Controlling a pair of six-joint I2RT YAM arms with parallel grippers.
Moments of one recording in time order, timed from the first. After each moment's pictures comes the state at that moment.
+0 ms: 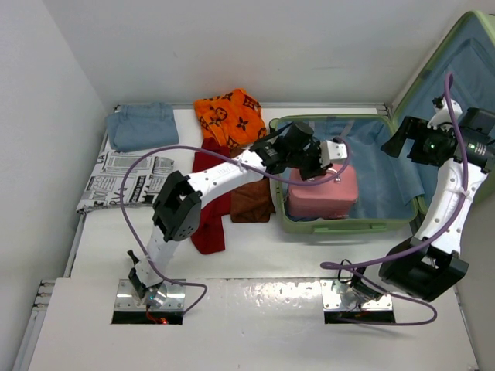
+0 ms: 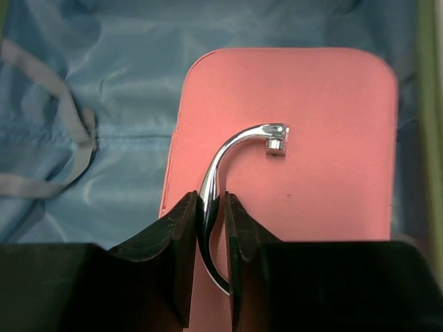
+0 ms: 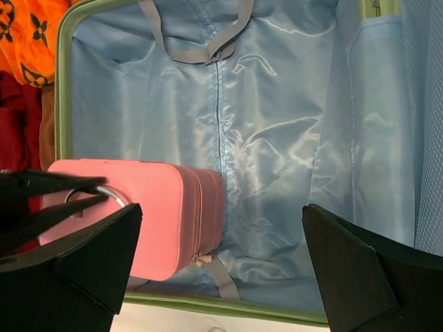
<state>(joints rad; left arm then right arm) -0.91 2.13 1.94 -0.32 0.41 0.45 -0.58 1.34 1.45 -0.91 -0.59 -0.17</state>
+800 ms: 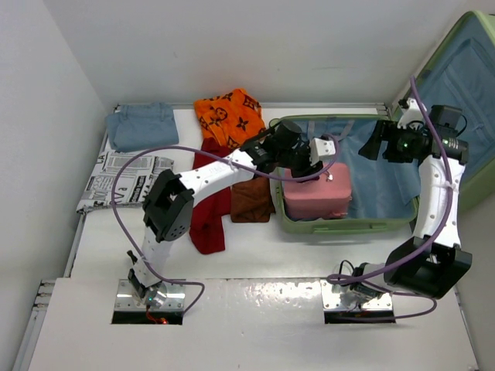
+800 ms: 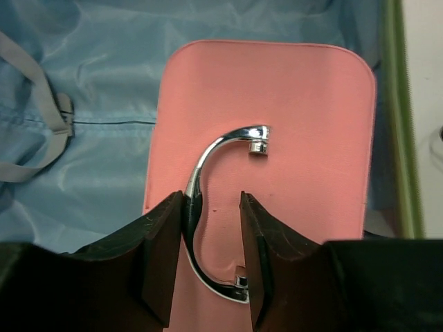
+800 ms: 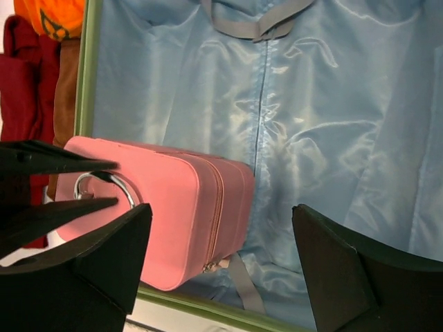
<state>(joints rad) -0.86 2.07 1.81 -0.24 0.47 0.38 -0.39 1.35 1.38 -0.88 -0.55 -0.16</state>
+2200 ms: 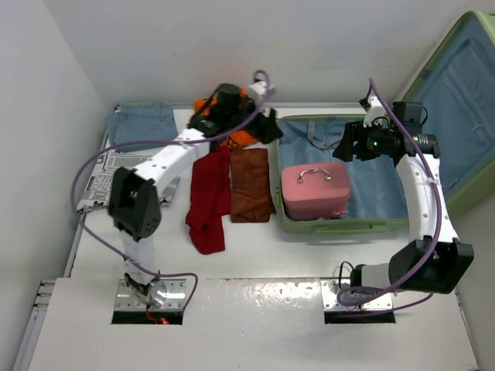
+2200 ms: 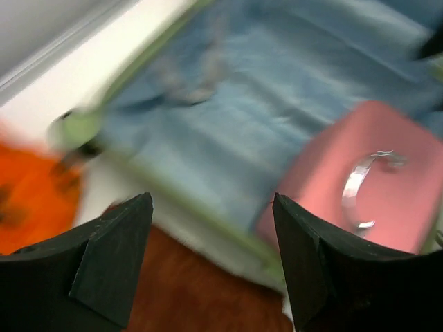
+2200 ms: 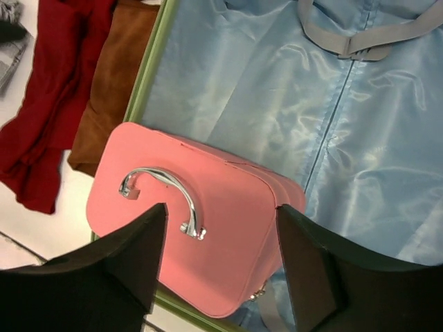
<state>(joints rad) -0.56 1.91 1.75 -0.14 0.51 -0.03 -0.14 1.36 1.34 -0.80 -0.53 -0.17</state>
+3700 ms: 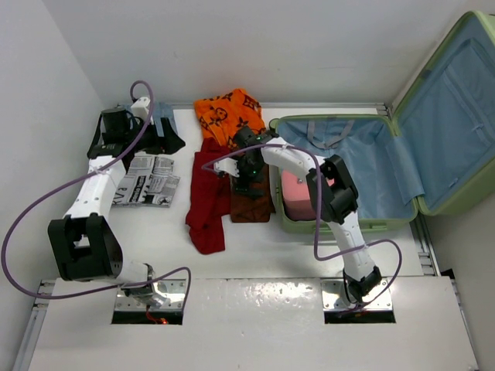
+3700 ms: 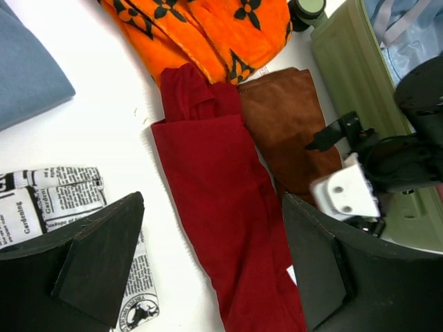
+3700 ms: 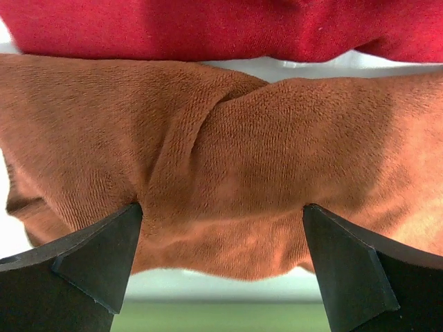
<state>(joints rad) 0.12 1.42 1.17 -0.30 0.60 -0.06 0.65 2.27 1.83 -0.90 -0.25 -0.97</state>
